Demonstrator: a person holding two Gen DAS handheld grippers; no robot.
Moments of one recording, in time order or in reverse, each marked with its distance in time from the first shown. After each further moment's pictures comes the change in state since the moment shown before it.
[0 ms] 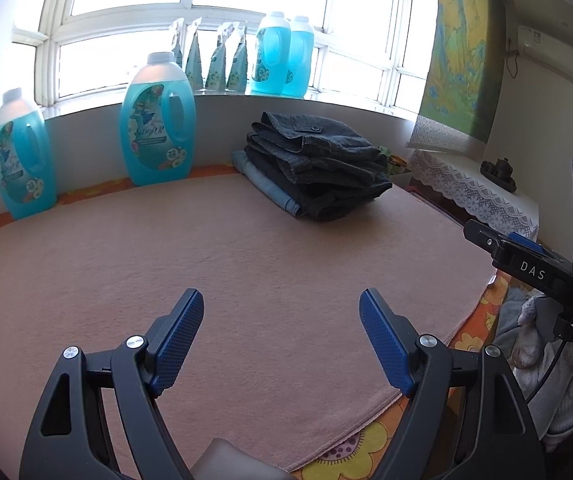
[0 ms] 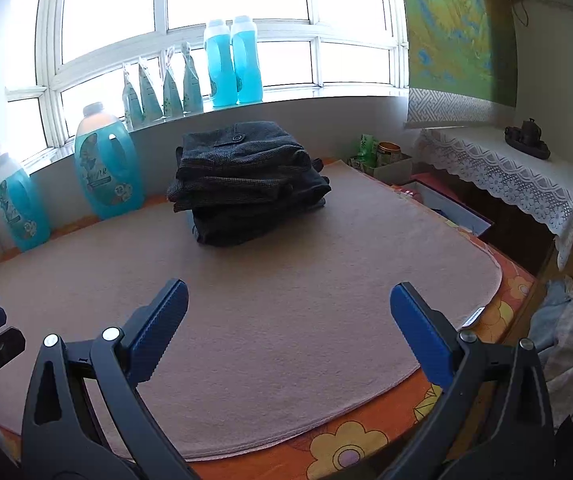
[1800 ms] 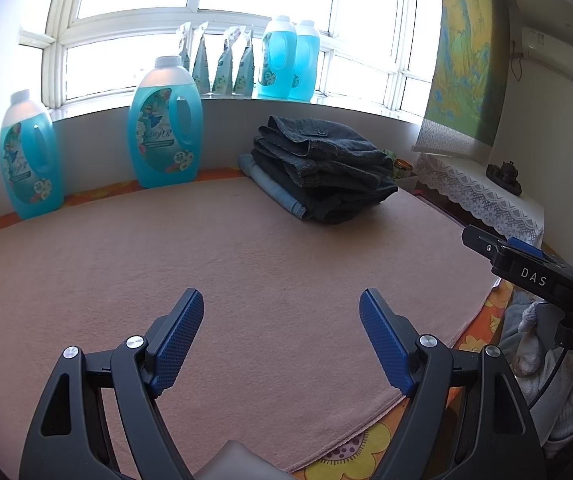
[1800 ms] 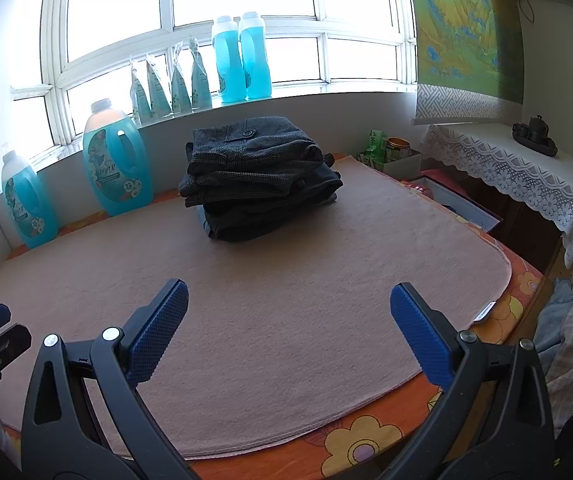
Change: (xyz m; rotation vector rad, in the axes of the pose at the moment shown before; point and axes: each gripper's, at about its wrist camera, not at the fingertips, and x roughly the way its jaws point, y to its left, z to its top) left arm -0.005 0.002 0.000 -0.003 -0.012 0.019; right arm 0.000 0.018 -0.004 0.003 0.009 0.011
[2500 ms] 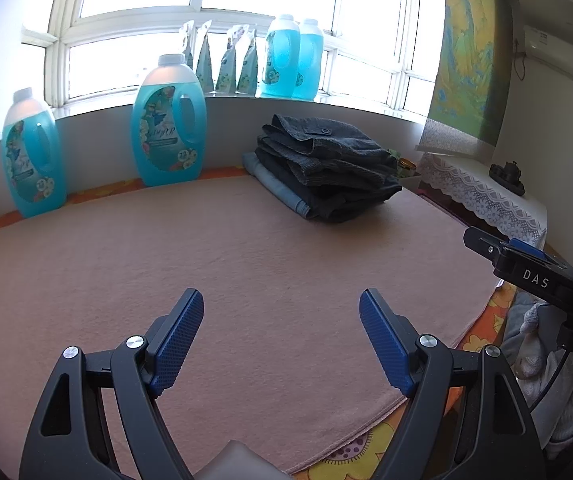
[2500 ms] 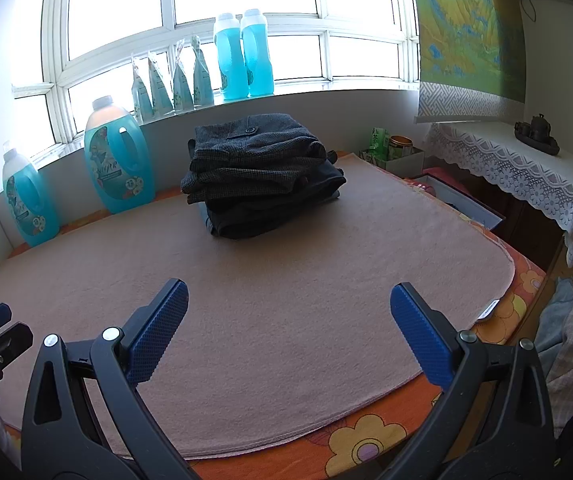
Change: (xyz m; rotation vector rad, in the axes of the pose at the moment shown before) left arm 0.002 0.004 -0.001 -0.004 0.001 0.009; right arm 0.000 0.005 -0.003 0.001 0.003 0.001
